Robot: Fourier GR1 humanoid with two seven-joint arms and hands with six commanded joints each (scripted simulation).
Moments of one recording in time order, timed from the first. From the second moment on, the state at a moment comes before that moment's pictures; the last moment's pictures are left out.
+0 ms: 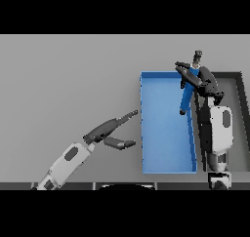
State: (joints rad) left arm -0.32 0.26 -0.60 -1.57 0.07 -0.20 0.08; right arm -0.60 -0.32 -0.13 -1.32 -0.37 0.15 0.61
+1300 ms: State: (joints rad) left arm -0.31 0.27 -0.60 -1.58 0.07 -0.20 0.09; right arm -0.60 -0.76 0.69 -1.29 -0.78 -0.11 0.60
